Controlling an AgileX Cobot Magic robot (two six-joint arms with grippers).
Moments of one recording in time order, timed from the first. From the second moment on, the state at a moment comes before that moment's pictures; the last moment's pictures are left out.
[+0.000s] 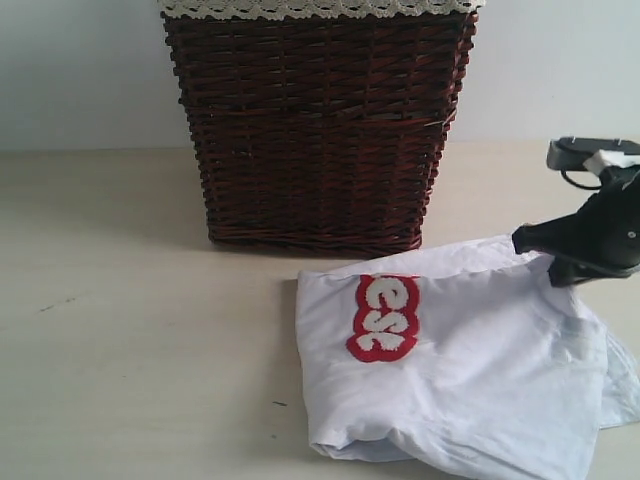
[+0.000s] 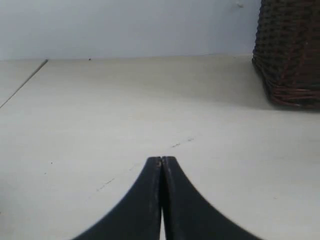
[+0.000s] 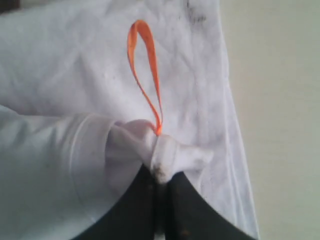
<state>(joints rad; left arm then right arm) 0.02 0.01 0.00 0.00 0.34 0.03 0.04 1.69 -0.92 0.23 0.54 -0.17</state>
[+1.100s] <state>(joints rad) 0.02 0.01 0.00 0.00 0.34 0.03 0.12 1.65 -1.09 0.28 0.80 -0.27</state>
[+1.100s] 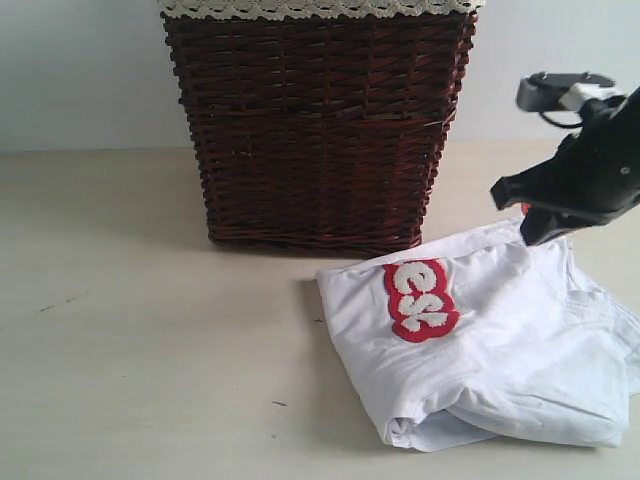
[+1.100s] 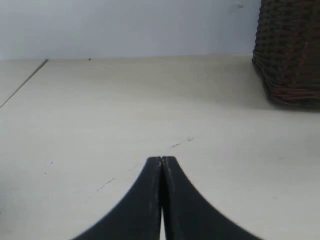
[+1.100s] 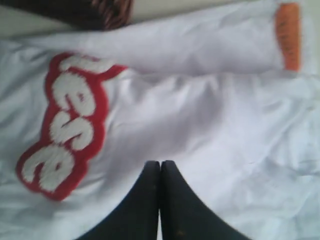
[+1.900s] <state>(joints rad) 0.02 0.01 0.00 0.00 0.34 0.03 0.43 1.79 -0.86 0.27 0.75 -0.18</state>
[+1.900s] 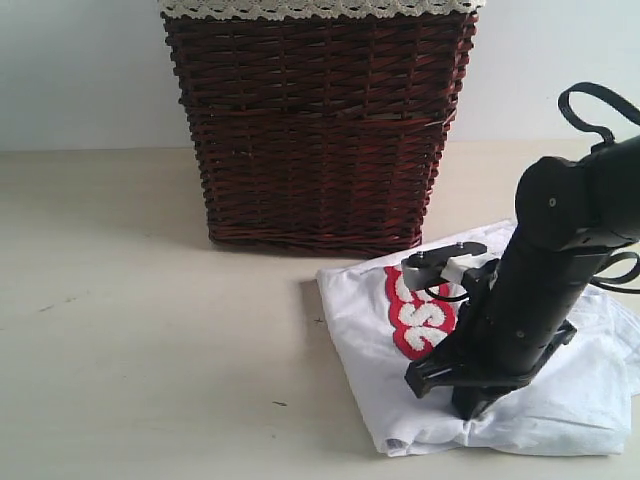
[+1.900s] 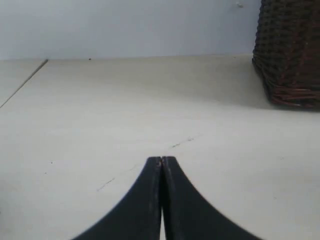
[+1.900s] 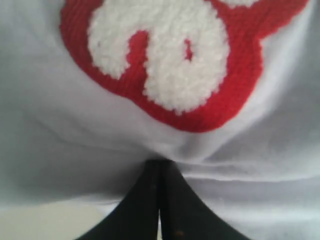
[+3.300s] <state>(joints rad) 0.02 0.01 0.00 0.00 0.34 0.03 0.07 1.60 -1.02 0.30 0.79 -0.25</state>
